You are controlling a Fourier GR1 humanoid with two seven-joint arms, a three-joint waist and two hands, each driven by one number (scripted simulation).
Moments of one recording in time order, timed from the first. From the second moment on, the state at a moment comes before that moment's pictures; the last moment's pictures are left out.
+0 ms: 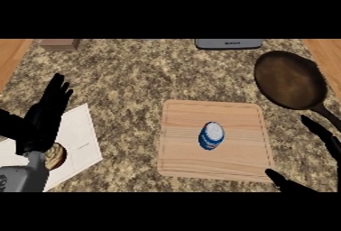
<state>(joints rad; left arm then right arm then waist) -0.14 0.37 -0.05 -1.56 0.31 0.22 0.16 0.26 -0.61 0.26 -2.09 0.39 -0.50 0.25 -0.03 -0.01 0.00</state>
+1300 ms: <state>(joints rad) -0.17 0.31 -0.07 -1.57 0.25 0.21 0.19 -0.35 -0.56 0.56 -1.98 0.33 0.30 1.05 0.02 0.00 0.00</state>
